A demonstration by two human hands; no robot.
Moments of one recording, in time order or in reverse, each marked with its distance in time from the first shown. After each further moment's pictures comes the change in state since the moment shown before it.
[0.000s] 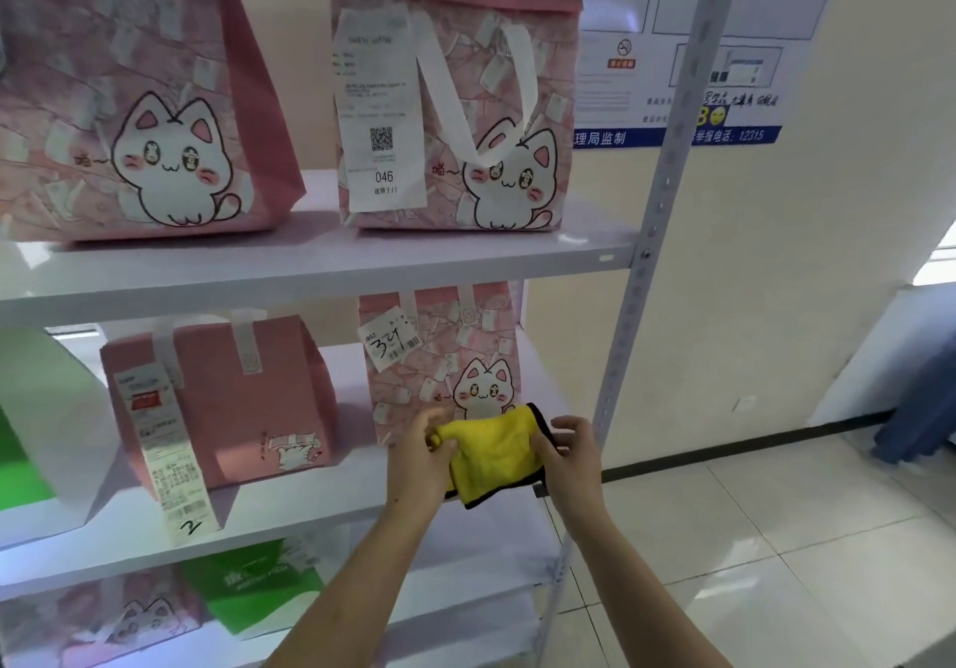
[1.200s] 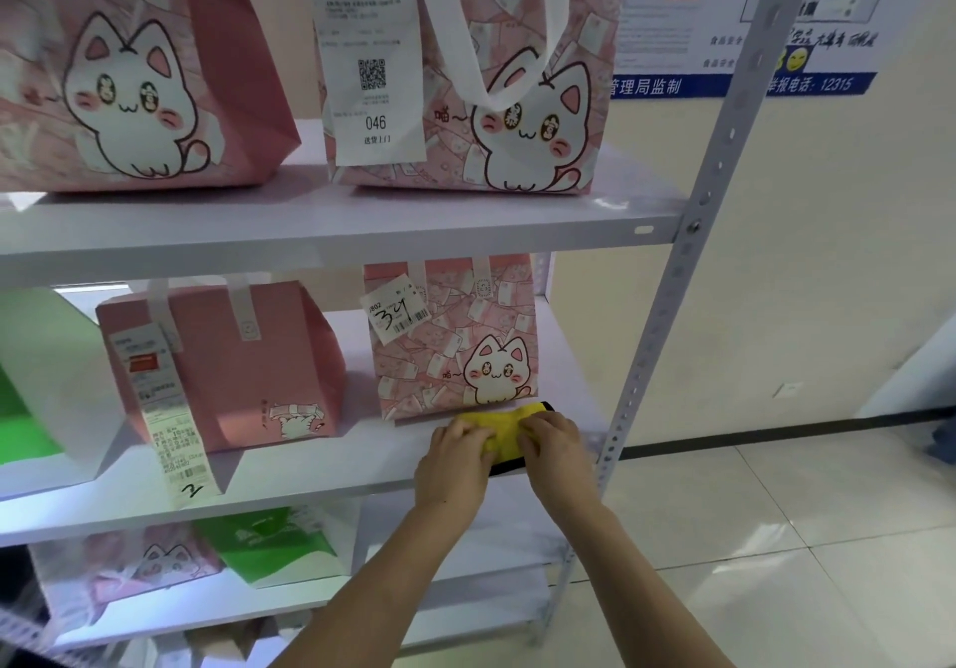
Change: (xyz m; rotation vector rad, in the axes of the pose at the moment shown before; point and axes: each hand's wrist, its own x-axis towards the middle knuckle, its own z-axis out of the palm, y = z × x) left_hand 0.002 -0.026 0.053 0.659 -0.230 0.074; right_hand 0.043 0.055 0.026 -0.729 -0.200 -0.458
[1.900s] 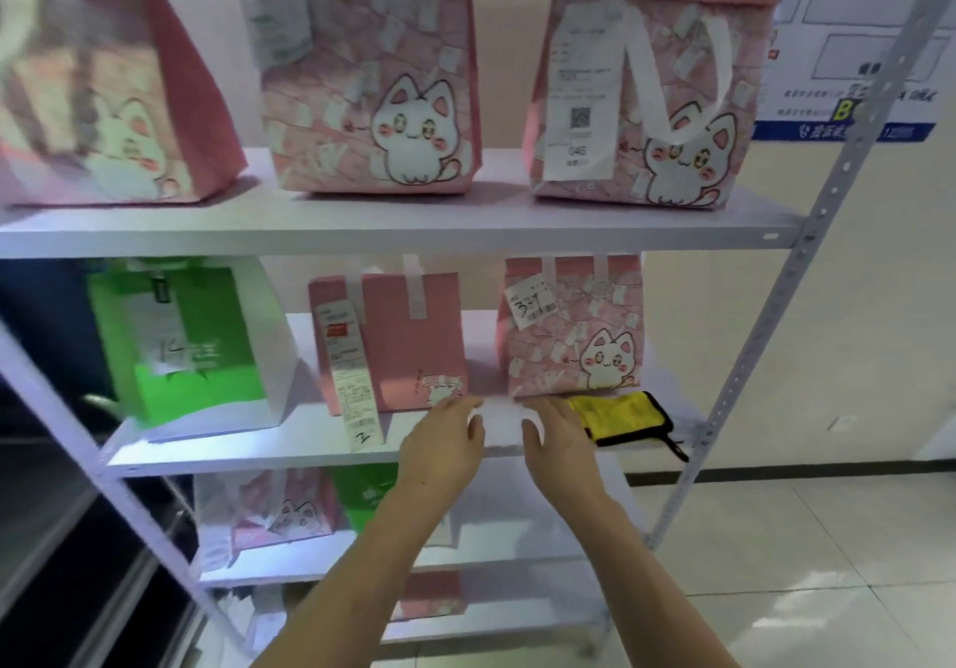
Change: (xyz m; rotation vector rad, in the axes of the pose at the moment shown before) left_hand -0.123 -0.134 -0.151 -0.094 0.191 -0.043; right_hand -0.083 -0.199 0.038 0.115 0.121 -0.166
